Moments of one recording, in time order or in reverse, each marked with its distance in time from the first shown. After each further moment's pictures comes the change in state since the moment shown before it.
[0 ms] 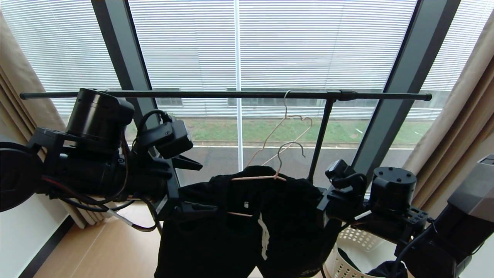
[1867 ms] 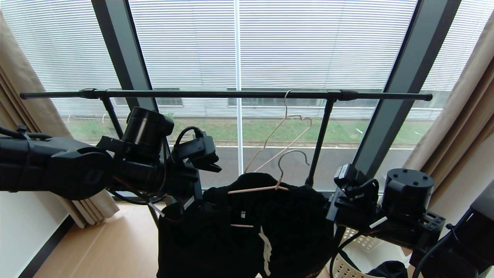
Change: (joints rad) left arm -0.010 0.211 -0.059 -0.109 -0.032 0.130; right arm 0.008 -0.072 0.066 -0.002 0.116 -0.038
